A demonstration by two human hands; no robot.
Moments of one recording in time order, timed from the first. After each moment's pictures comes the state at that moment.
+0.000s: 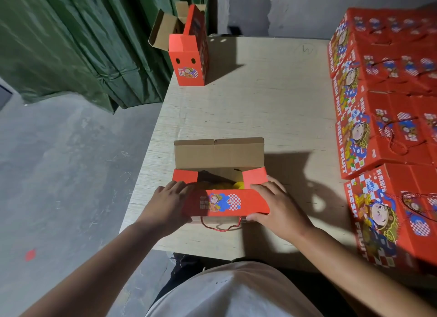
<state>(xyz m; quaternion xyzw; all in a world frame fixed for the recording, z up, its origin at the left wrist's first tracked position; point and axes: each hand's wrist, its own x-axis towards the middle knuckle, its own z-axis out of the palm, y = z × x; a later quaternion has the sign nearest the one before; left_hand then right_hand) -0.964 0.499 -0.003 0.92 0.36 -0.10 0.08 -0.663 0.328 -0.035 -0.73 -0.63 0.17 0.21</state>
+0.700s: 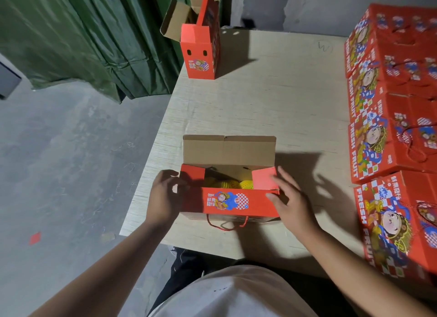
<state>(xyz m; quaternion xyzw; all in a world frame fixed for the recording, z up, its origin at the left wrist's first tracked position) -0.973 0.500 -0.033 0.75 0.55 0.22 0.30 -0.656 0.334 -0.049 -0.75 -0.47 0.26 0.39</state>
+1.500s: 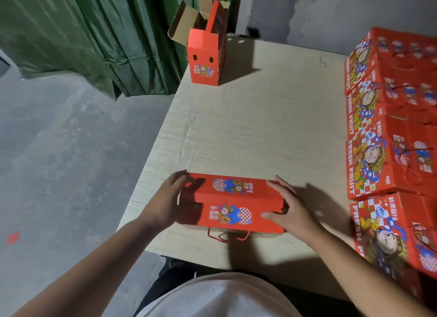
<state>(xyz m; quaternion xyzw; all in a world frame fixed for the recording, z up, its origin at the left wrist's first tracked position) -0.984 0.533 -0.022 0.81 0.40 0.15 0.39 -0.644 0.360 -0.021 -0.72 -0.46 0.41 0.32</state>
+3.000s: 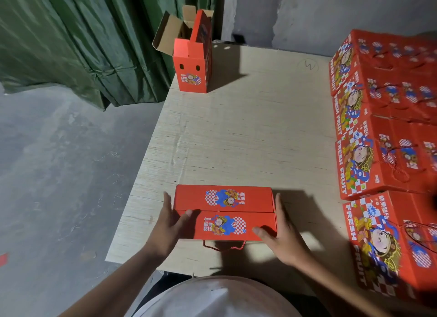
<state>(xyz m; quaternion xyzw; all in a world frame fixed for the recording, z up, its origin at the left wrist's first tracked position) -0.972 0.494 -0.045 0.58 0.48 0.18 0.63 -0.671 0.329 -0.050 -0.78 -0.43 0.37 0.27</state>
